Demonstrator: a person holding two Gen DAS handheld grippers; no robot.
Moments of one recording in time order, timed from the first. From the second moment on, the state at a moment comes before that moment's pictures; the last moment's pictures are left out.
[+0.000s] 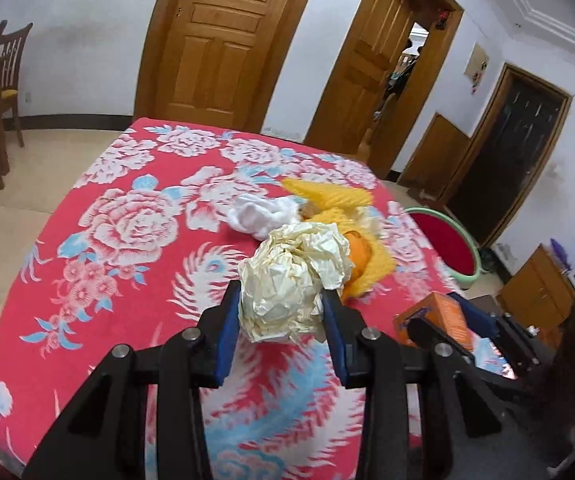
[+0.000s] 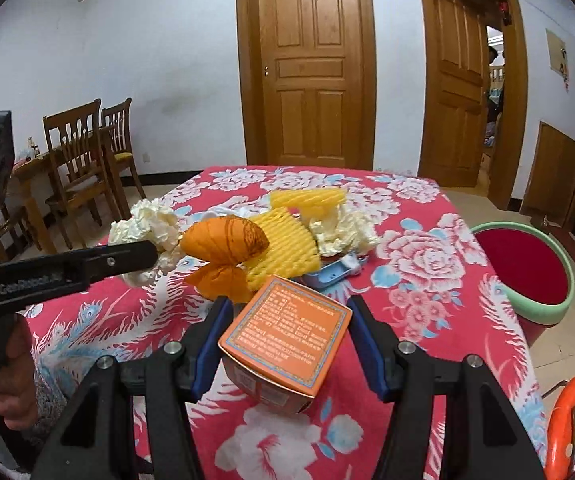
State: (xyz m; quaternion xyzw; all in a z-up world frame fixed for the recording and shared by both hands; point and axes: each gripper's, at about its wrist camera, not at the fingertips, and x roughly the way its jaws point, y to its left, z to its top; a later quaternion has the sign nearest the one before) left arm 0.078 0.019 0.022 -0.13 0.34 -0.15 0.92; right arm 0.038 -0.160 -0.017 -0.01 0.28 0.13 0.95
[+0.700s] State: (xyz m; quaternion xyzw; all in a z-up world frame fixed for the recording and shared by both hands) left arm 0.105 -0.060 0.036 -0.09 0.33 -0.21 0.92; right arm 0.042 -0.245 -0.003 0.01 0.26 0.06 0.96
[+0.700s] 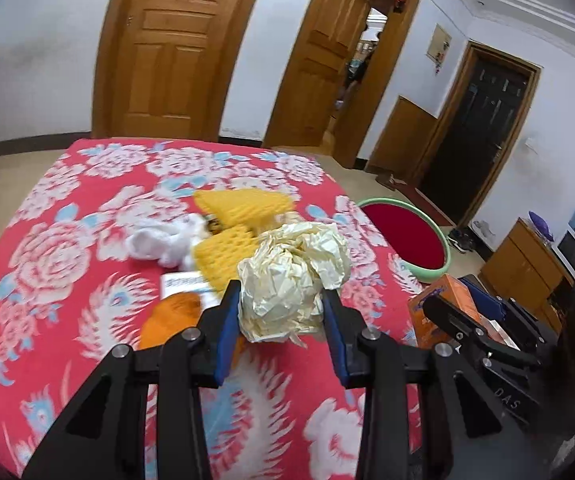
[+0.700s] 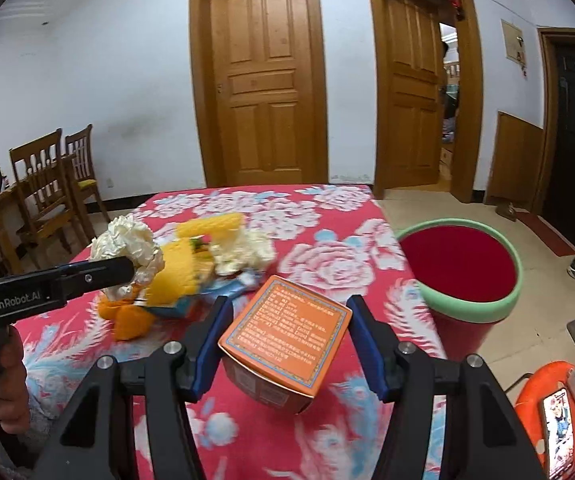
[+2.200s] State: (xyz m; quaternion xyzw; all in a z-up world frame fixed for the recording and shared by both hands) left arm 0.263 -0.338 0.000 0.01 0.39 -0.28 0.88; right arm 0.157 -0.435 -0.045 -0.05 0.22 0.04 0.97
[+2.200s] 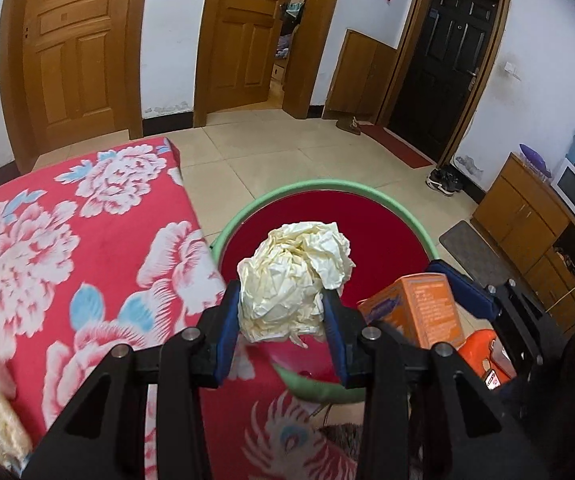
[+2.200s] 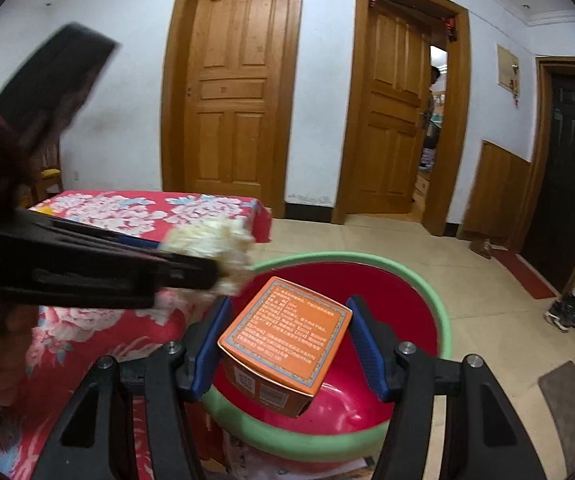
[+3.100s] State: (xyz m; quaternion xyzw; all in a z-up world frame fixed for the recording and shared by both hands) left arm 0.290 -0.362 -0.007 0.03 0.42 -0.24 0.87; right arm 0.179 -0.464 -0.052 0.03 0.25 -0.02 0.97
